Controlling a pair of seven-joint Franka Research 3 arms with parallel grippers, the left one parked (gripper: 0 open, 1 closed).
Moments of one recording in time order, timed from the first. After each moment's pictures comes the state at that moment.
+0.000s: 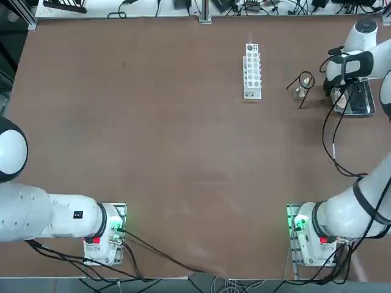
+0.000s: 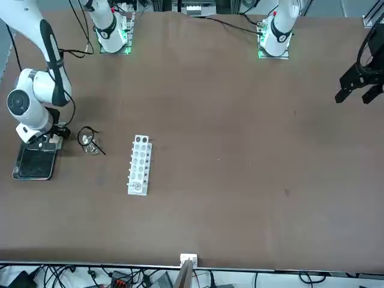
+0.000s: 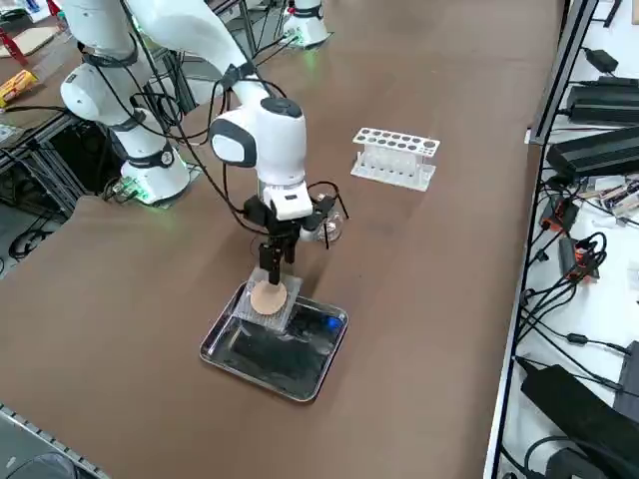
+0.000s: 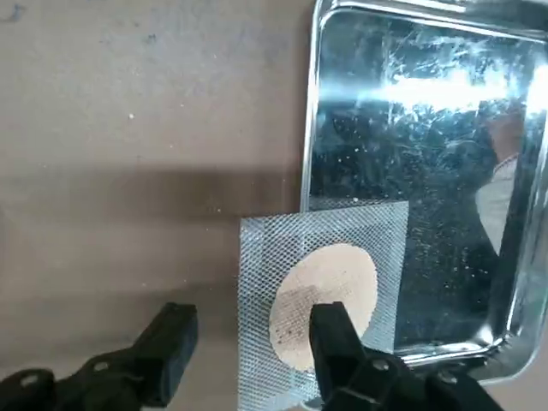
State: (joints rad) arm 0.07 0.37 -0.36 -2.20 -0.28 2.55 -0.06
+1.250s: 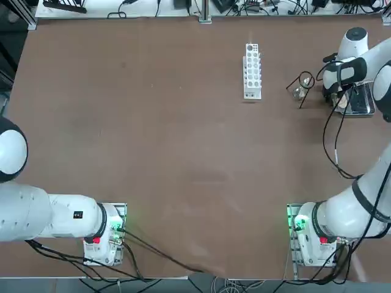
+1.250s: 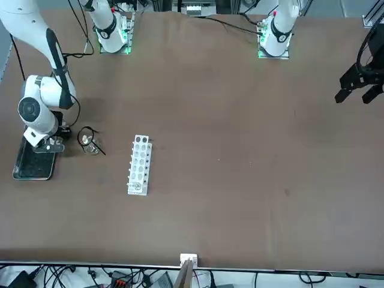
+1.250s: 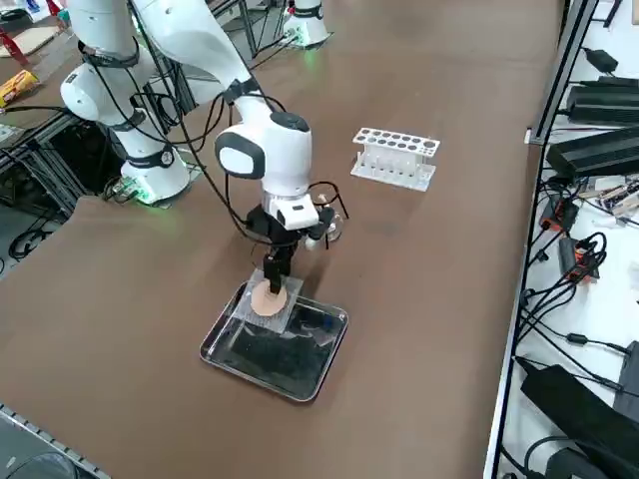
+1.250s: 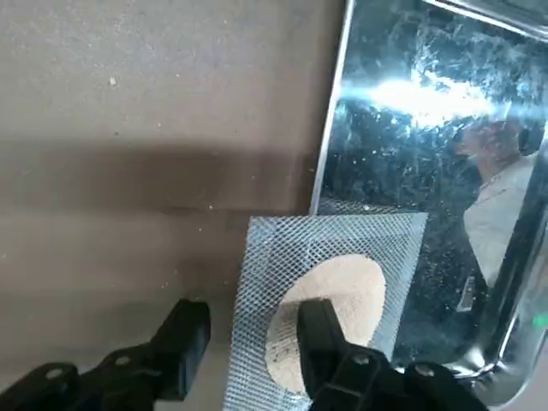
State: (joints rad) arm 0.07 0.44 -0.36 -2.18 -0.39 2.58 -0.06
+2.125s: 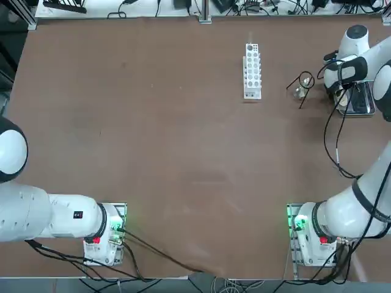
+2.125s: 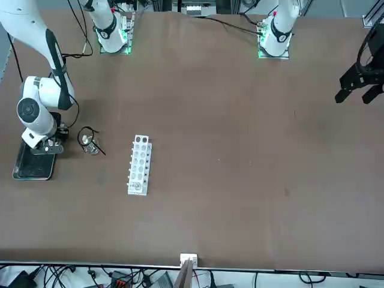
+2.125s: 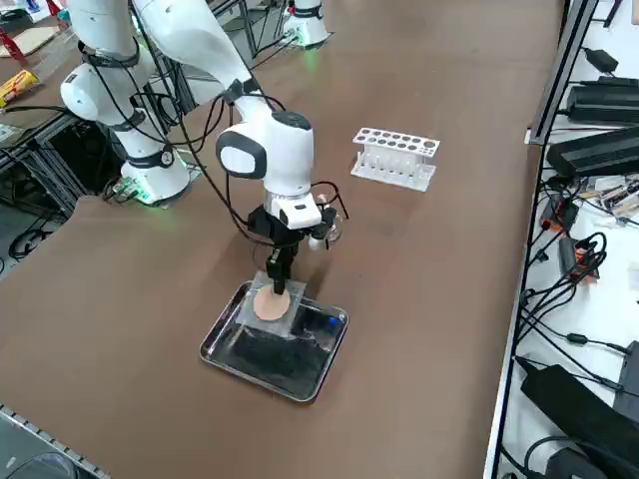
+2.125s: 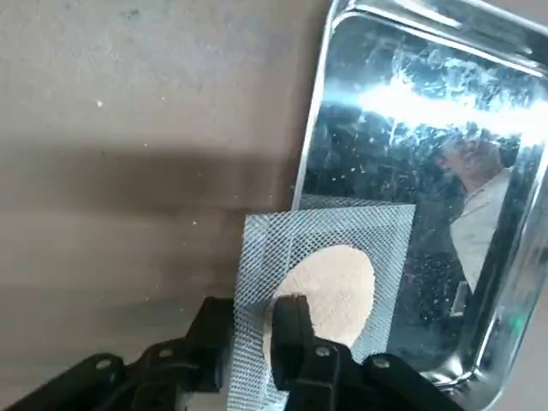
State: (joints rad) arm 0.06 0.44 -0.36 -2.16 -0.40 2.58 -0.06
